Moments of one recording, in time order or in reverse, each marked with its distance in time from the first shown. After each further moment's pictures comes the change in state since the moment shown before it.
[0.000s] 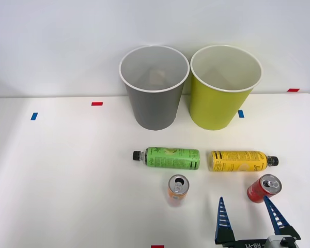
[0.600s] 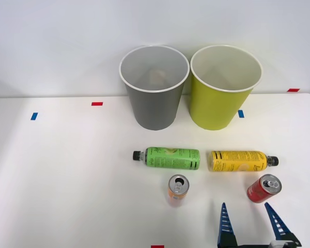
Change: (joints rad) arm -0.006 -0.016 -0.009 0.060 -0.074 -0.035 -0.009
